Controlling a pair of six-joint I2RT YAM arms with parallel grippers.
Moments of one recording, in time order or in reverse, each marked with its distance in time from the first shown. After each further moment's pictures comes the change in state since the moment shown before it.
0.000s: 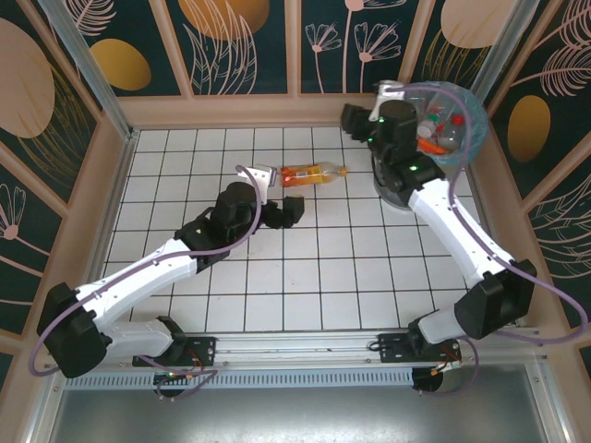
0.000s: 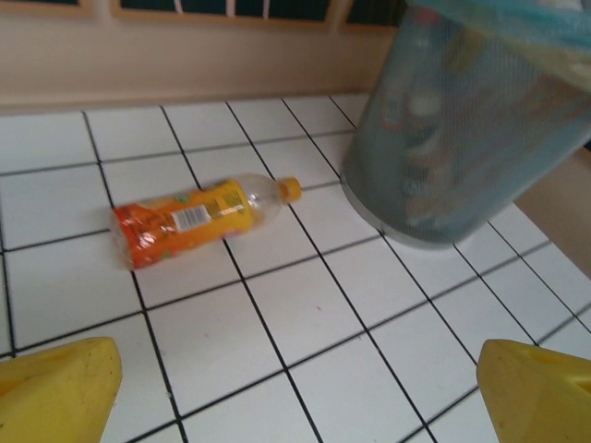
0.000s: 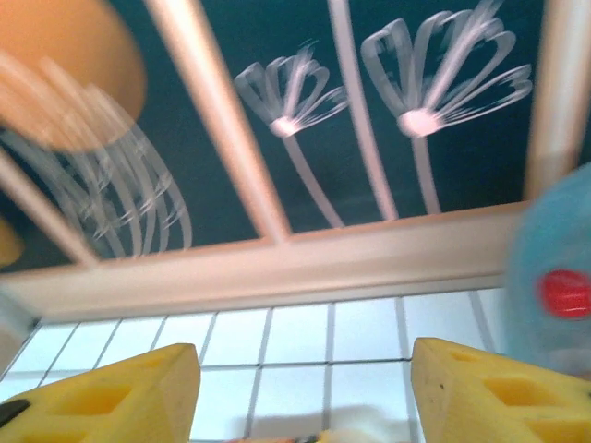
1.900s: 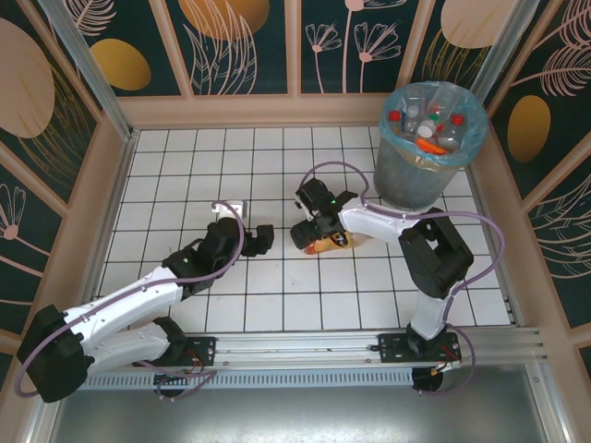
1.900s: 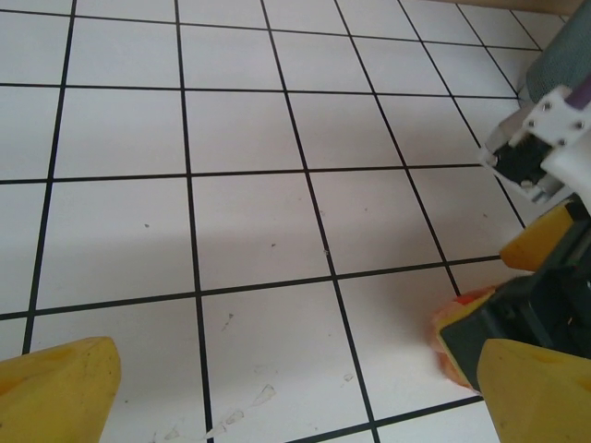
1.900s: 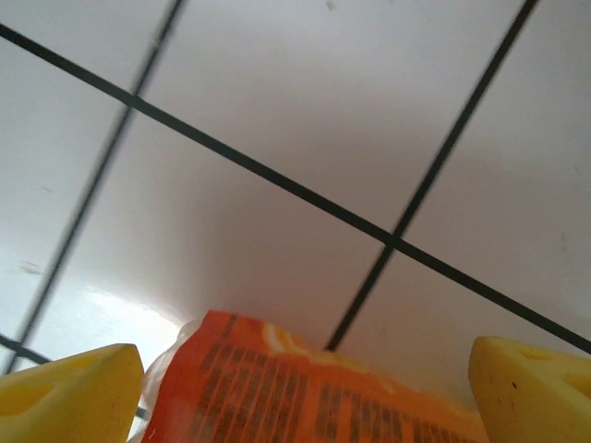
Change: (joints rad) left arm 0.000 -0.174 -0.319 -0.082 -0.200 -0.139; right arm 0.278 0.351 -0.225 -0.414 -0.143 -0.137
